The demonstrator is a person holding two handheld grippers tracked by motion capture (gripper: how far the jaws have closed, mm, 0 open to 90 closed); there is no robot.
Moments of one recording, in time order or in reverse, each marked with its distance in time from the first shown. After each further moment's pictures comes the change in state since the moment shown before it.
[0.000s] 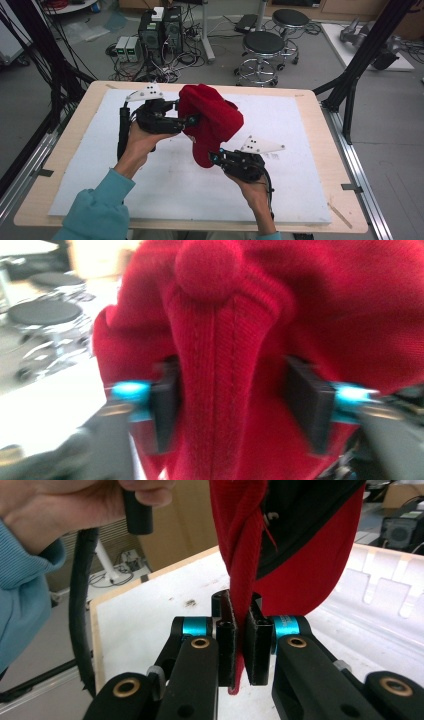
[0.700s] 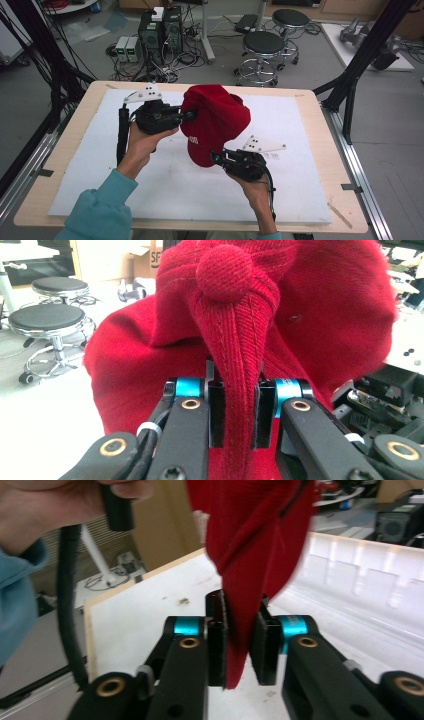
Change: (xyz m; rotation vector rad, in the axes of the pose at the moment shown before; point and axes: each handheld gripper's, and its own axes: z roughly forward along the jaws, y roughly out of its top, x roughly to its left) left arm -0.006 0.002 -0.003 -0.028 -0.048 0.010; right arm -0.007 -0.005 0.000 0.009 0.005 0.021
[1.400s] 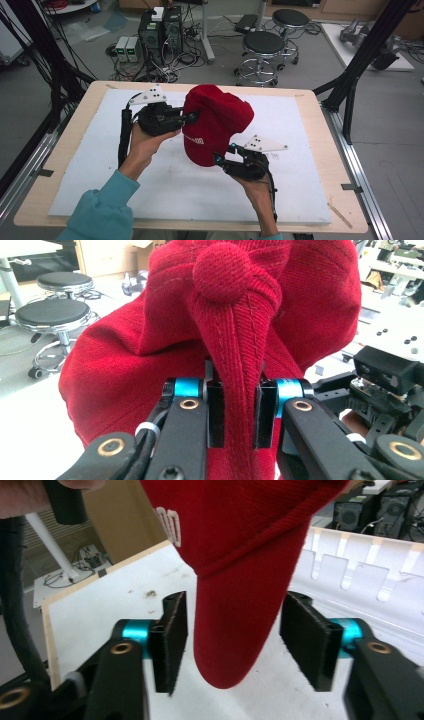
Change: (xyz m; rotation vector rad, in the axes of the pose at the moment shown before) left arm -0.004 -0.001 0.004 0.032 0.022 0.021; right arm -0.002 -0.001 -0.005 0.030 -0.136 0.008
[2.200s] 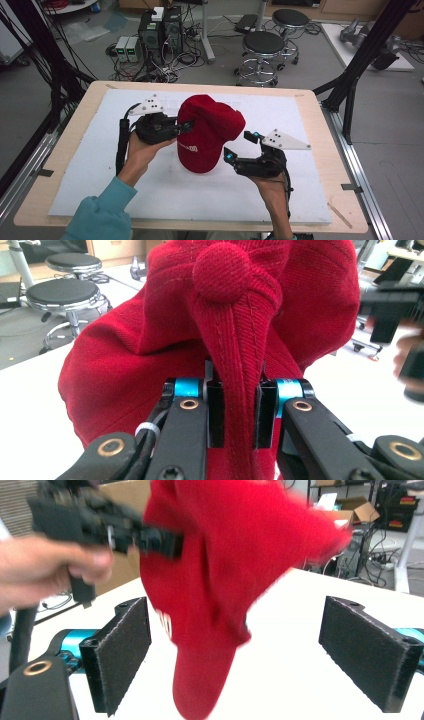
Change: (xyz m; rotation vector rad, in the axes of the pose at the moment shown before) left arm 0.006 -0.028 -0.004 0.045 0.035 -0.010; right arm 0.004 0.026 -0.037 -0.091 -0.104 -0.014
